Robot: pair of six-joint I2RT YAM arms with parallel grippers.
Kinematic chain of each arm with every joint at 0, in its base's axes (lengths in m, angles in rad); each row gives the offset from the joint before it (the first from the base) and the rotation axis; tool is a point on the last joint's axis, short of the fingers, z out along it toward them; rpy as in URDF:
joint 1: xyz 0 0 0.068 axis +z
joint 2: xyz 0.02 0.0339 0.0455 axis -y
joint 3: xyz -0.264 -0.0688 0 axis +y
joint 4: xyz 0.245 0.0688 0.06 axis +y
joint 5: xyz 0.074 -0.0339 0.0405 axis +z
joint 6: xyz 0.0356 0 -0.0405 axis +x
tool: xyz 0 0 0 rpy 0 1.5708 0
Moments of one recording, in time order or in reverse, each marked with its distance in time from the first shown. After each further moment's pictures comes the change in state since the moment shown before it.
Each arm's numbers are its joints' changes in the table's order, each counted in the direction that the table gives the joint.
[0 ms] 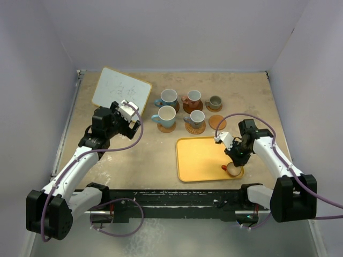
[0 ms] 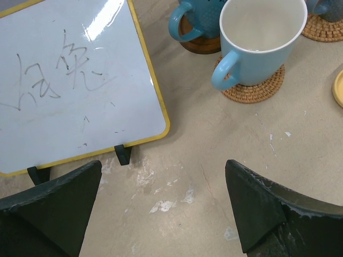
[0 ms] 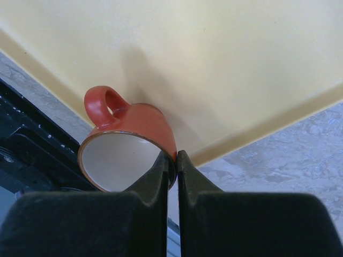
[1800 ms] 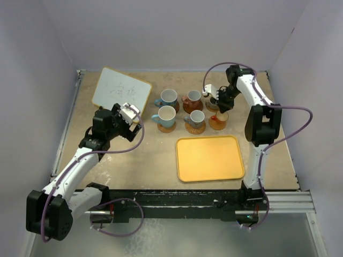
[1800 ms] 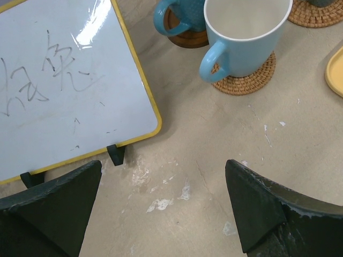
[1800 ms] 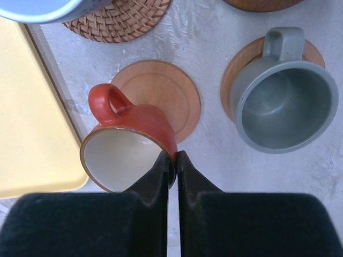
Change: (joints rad) left arm 0.001 0.011 0.024 0.000 -0.041 0.048; right arm 0.000 -0.975 -1.215 0.253 0.133 -0.481
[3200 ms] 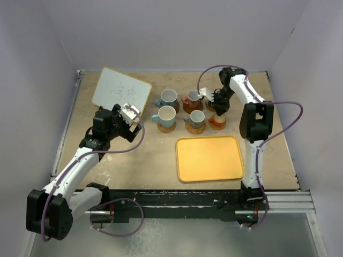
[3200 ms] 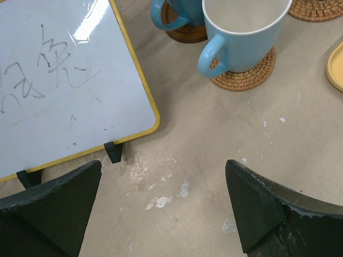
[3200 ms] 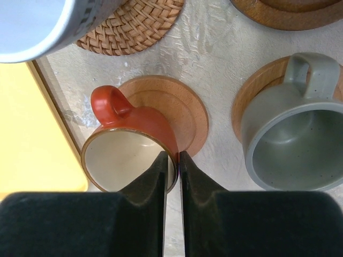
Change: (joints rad) left arm 0.000 -0.010 0.005 0.008 0.000 0.007; right arm 0.045 -0.119 -0.099 0.067 -0.042 0.004
